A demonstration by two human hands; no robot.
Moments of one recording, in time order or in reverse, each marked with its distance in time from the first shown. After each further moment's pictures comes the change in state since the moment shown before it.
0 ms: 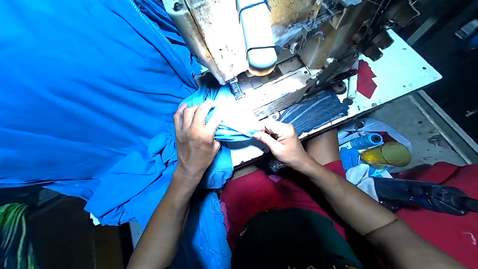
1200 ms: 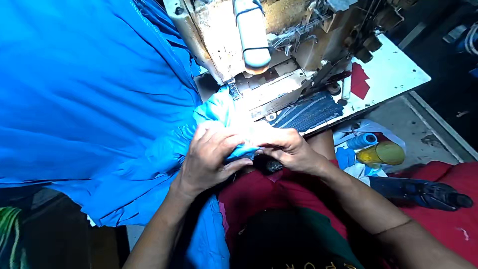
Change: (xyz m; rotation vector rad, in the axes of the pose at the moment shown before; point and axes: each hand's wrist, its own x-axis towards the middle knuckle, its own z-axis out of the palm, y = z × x) left_hand -0.014 0.027 -0.022 -0.441 -0.004 0.204; right_hand -0.007 -0.025 -0.030 0.124 -0.285 -0.203
